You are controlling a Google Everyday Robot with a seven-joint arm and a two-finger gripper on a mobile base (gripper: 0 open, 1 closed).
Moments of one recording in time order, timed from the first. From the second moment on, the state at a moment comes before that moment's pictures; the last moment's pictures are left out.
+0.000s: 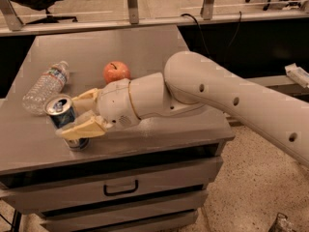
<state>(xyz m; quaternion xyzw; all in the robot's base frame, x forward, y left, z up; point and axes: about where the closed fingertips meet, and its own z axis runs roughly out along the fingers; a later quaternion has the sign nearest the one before) 0.436 0.172 0.895 -0.62 0.51 0.39 0.44</state>
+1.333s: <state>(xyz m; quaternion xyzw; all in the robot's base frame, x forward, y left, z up) 0.456 0.170 0.890 -0.61 0.53 0.39 0.44</state>
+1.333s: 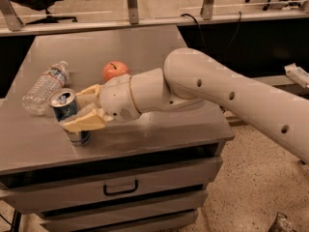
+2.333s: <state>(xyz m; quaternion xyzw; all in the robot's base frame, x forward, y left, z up) 0.579 0.172 0.944 -0.62 0.52 0.35 0.48</state>
